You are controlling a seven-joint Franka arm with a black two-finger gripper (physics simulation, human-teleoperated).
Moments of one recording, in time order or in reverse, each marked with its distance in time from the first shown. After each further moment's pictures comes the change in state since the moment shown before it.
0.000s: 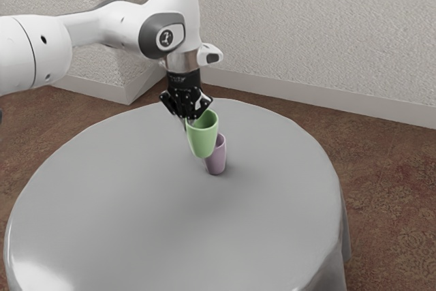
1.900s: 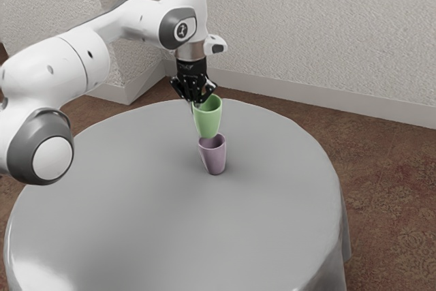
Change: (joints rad) arm 0.033 0.404 0.042 0.561 0.029 -0.133 0.149
